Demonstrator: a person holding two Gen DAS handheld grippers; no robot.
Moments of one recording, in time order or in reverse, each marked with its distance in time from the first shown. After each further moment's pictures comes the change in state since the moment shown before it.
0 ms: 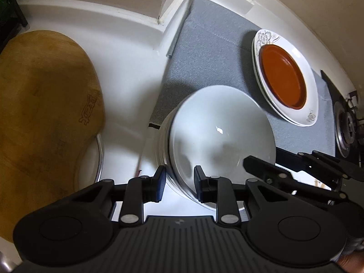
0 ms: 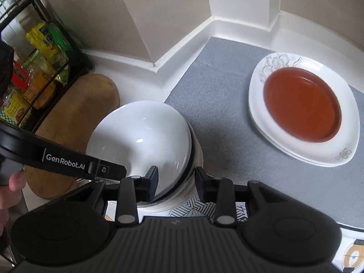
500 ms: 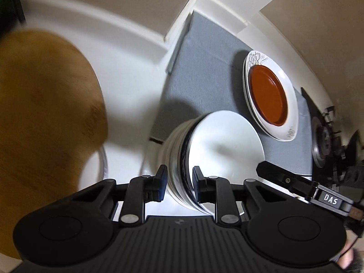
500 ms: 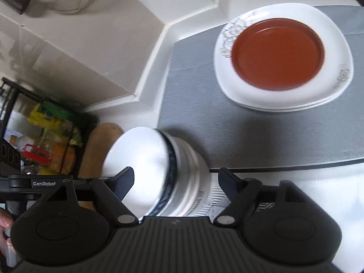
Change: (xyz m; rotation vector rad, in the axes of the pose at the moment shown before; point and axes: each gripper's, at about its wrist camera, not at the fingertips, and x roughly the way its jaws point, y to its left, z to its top) left arm -0.012 0.038 0.013 -0.051 -0.013 -0.168; right arm 0.002 -0.063 -0.030 0.459 -0.088 0.205
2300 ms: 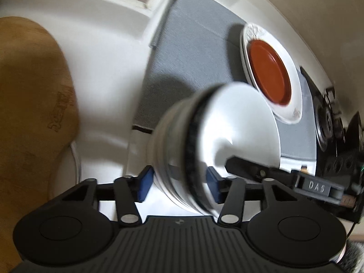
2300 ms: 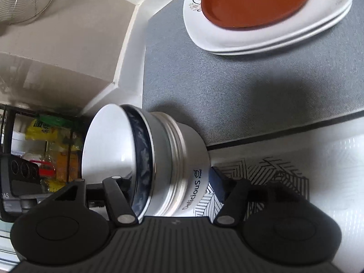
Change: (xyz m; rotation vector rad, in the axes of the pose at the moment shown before) left arm 0.040 -0.003 0.000 0.061 0.052 -0.010; right arm 0.050 -0.040 -0.029 0.245 0.091 0.137
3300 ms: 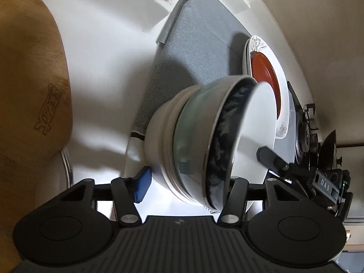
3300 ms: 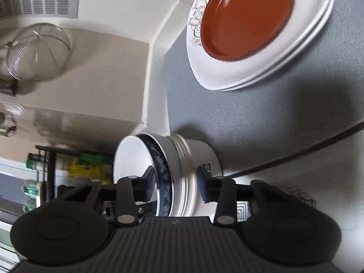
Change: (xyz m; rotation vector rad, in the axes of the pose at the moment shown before) left arm 0.016 0.043 0.016 -0.111 0.038 -0.178; right arm -0.007 -0.011 0.021 0.037 -0.115 0.202
